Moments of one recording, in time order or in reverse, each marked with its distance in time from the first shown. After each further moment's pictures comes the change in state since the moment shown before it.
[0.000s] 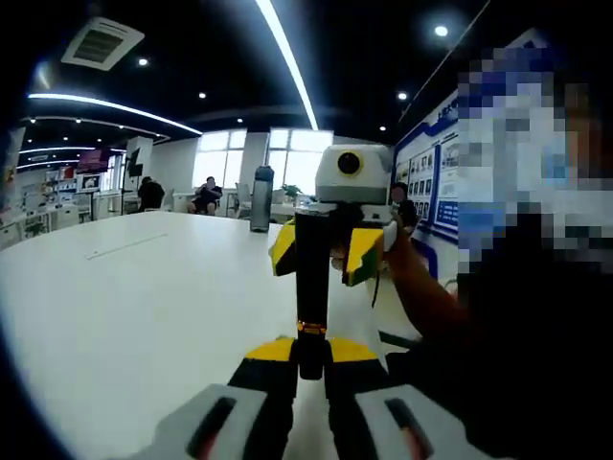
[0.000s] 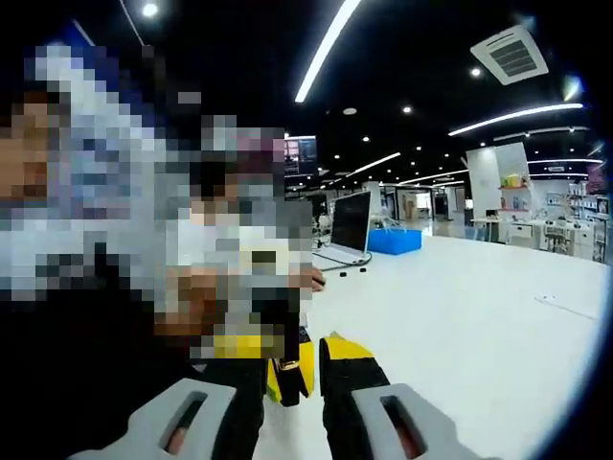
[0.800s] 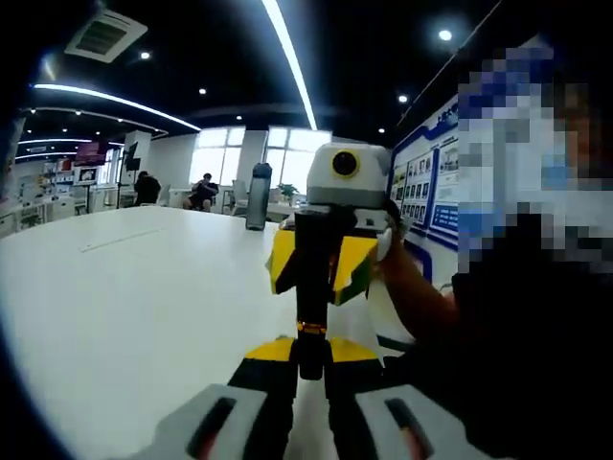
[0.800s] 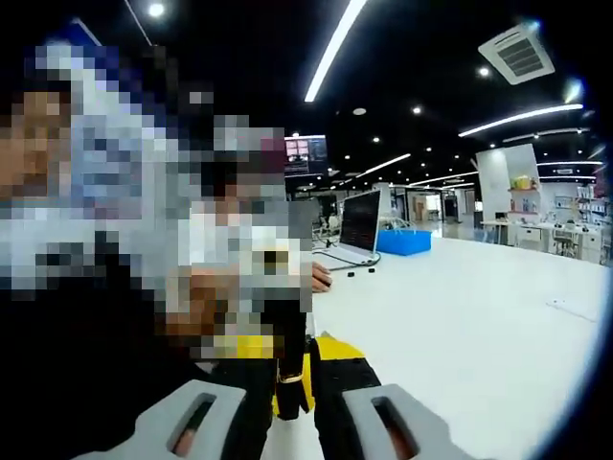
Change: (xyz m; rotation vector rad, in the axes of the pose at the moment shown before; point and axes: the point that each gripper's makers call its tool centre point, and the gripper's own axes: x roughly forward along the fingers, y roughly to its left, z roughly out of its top) left arm 0.009 -0.003 0.000 -0.033 -0.006 -0.032; right arm 0.005 -0.001 -0.004 -0.016 0.004 0.048
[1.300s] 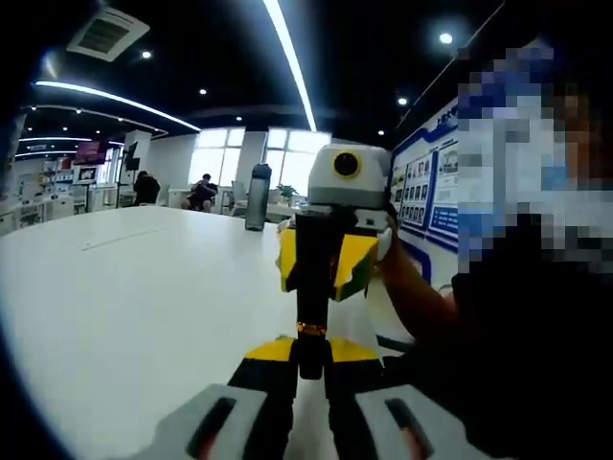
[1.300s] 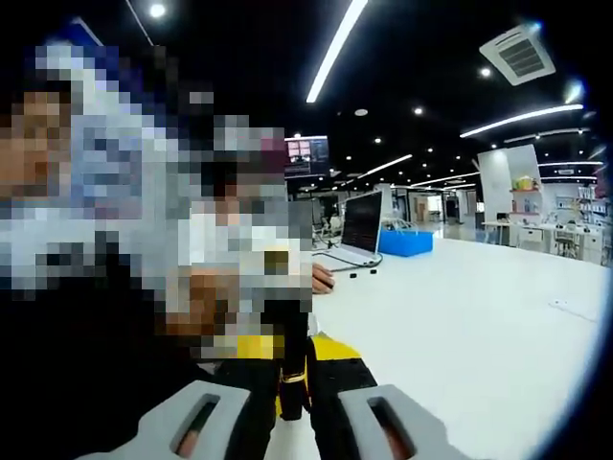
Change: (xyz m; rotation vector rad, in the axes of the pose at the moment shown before) left arm -0.003 0.001 -0.002 0.001 0.001 0.003; right arm 0.001 0.001 0.002 -0.002 -0.004 0.004
